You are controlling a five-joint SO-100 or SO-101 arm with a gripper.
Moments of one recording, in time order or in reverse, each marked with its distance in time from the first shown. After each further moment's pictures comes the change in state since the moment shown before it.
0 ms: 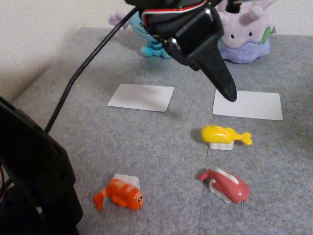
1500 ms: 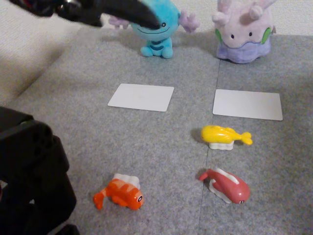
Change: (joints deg) arm -16.6 50.5 12.4 16.9 -17.8
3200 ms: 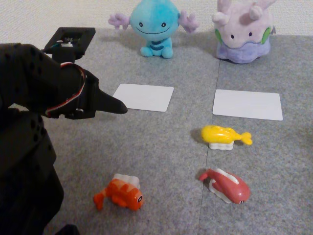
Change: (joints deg) arm -23.8 0.2 46.1 -39.7 4.2
